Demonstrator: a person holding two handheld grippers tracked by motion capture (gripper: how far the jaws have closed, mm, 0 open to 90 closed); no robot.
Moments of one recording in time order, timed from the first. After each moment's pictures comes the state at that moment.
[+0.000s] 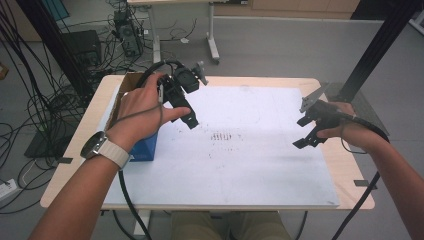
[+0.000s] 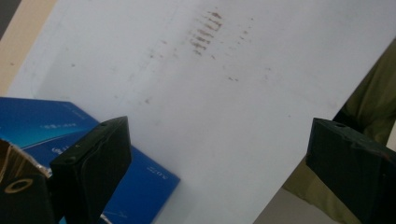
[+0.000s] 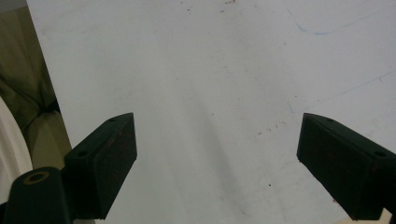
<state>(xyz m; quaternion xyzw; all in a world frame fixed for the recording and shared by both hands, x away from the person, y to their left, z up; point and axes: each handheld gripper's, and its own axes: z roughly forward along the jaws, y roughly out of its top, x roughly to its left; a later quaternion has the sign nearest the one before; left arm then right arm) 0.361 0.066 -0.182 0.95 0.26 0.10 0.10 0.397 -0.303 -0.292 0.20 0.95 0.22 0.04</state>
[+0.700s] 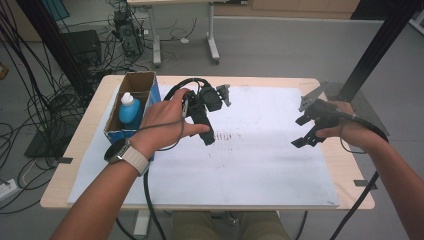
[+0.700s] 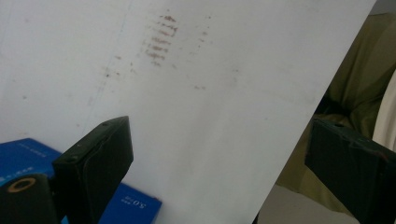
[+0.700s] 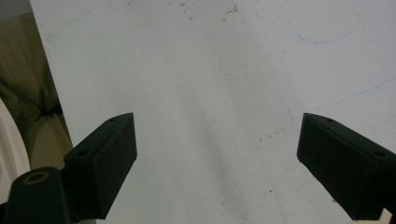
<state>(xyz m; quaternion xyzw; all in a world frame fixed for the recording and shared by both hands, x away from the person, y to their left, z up) 0.359 0.023 -0.217 0.97 0.20 0.07 0.08 0.395 -0.299 -0.288 0.19 0.95 0.23 0.04</state>
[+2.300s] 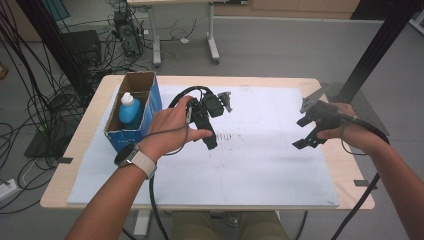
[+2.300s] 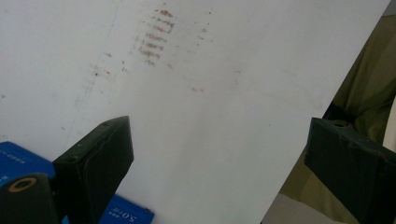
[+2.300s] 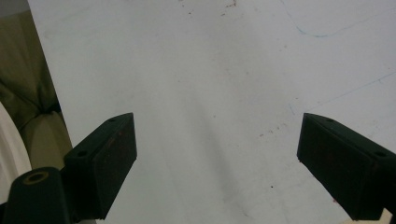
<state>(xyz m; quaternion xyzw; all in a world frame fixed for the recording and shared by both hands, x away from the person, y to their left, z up) 0.366 0.025 -0.239 0.97 0.21 0.06 0.08 0.393 -0.303 -0.292 0.20 0.95 0.23 0.04</state>
